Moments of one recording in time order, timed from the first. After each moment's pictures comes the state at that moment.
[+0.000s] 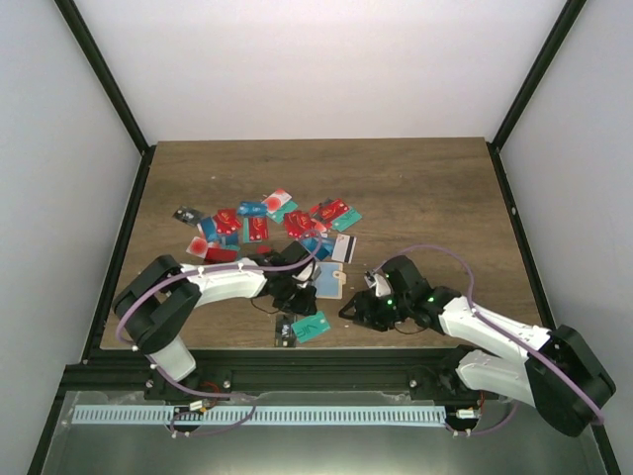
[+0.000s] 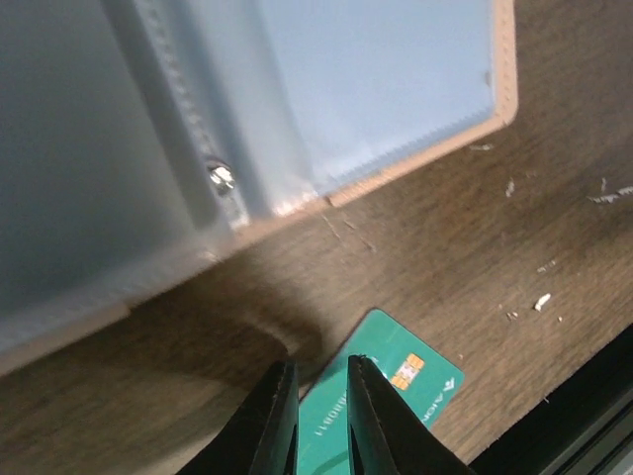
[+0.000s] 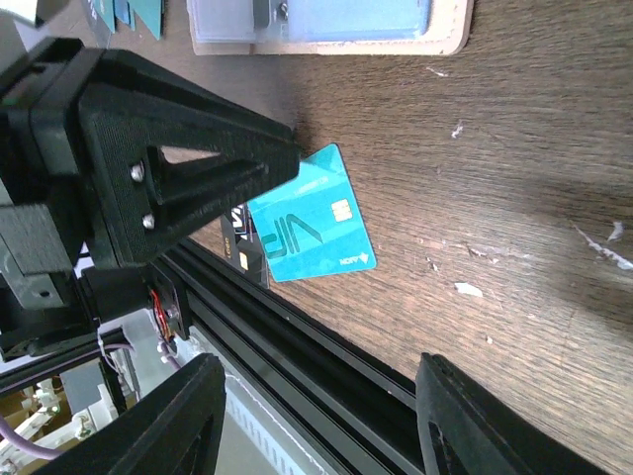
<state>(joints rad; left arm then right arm) -0.83 1.67 0.86 -0.43 0.36 -0.56 0.68 1.07 0.41 -0.22 -0.61 0.92</state>
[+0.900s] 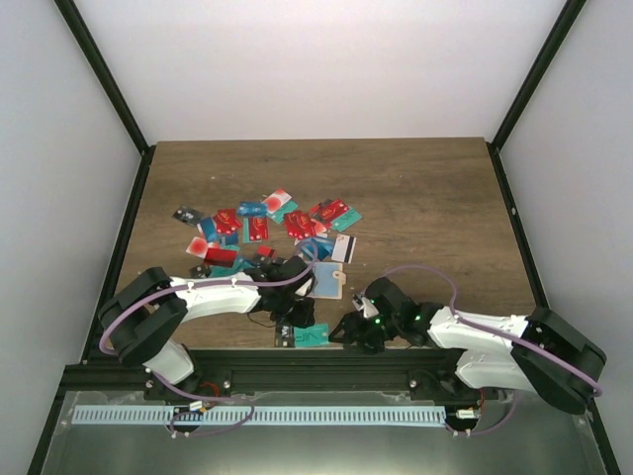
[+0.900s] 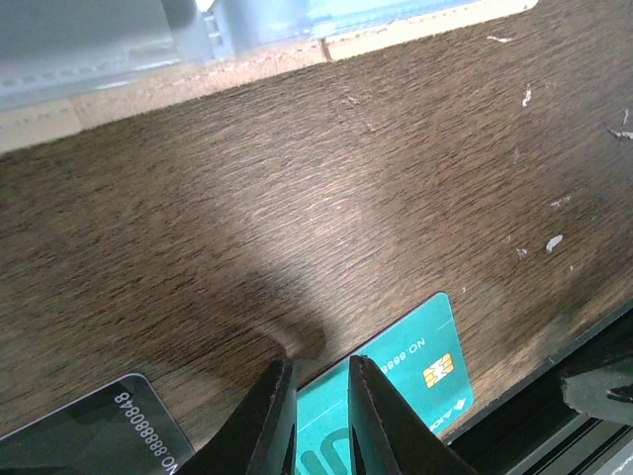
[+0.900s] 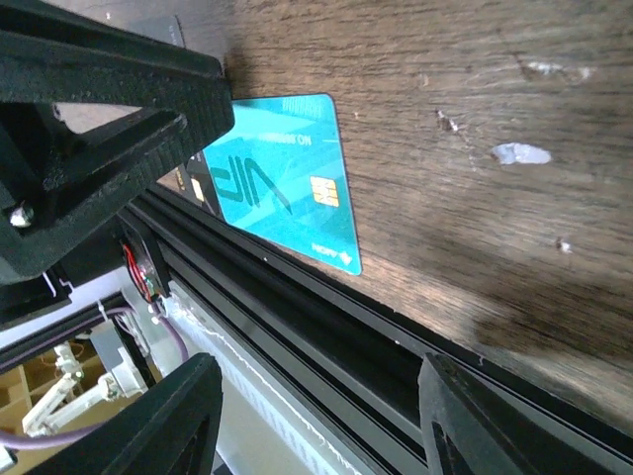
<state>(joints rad) -0.92 1.57 0.75 -0.39 0.30 -0.70 0.89 1.16 0.30 -0.01 -0.58 1.16</state>
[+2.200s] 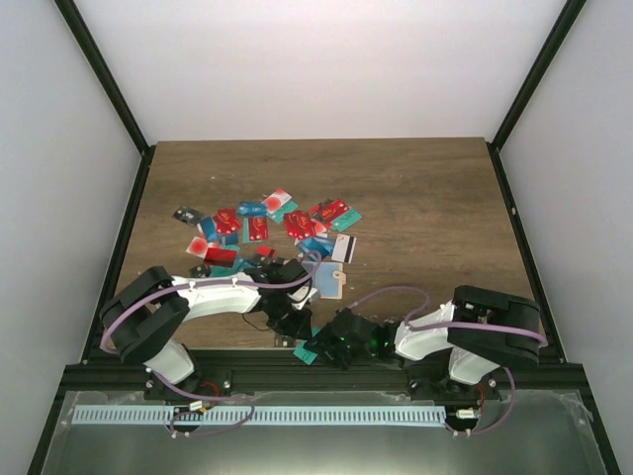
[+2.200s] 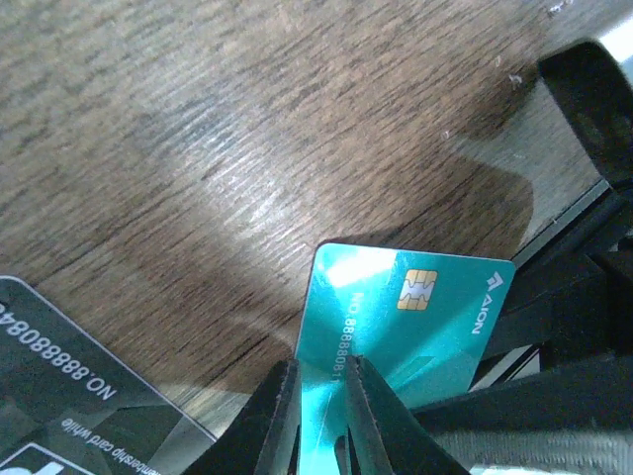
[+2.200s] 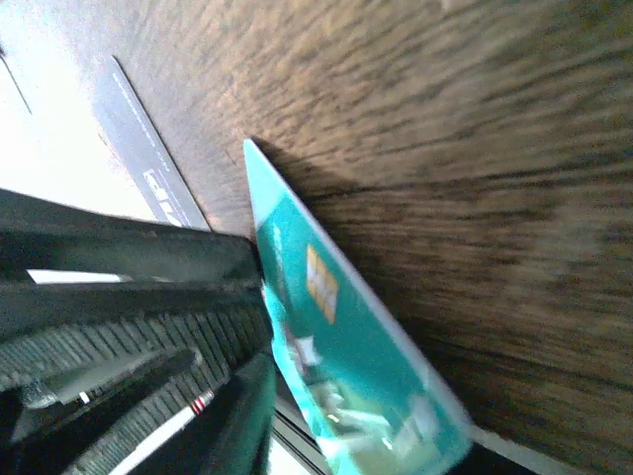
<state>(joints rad) -0.92 1.58 0.75 -0.48 0.47 -0.52 1.25 1.53 0.33 0.52 -0.13 1.78</state>
